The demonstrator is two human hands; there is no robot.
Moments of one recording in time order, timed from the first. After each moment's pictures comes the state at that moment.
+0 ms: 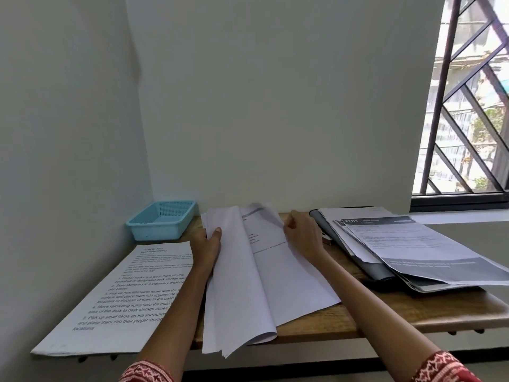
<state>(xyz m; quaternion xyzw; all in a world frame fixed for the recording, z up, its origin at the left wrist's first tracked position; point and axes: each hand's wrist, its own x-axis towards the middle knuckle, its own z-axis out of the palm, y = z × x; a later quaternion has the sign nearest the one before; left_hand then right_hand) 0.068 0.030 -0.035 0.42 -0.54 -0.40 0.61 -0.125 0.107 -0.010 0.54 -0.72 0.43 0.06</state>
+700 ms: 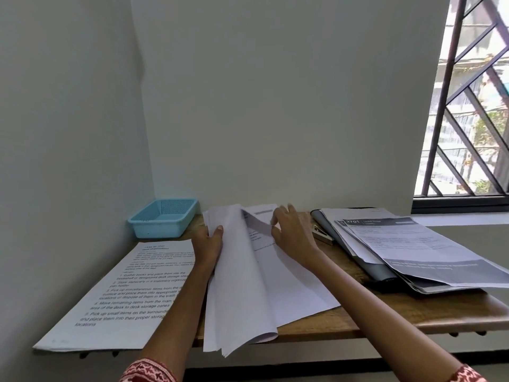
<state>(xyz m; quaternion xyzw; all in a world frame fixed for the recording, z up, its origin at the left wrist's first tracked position) 0.068 0.030 -0.033 0.42 -0.56 -0.37 0.61 -0.091 0.122 0.007 0.64 -0.69 0.27 0.21</state>
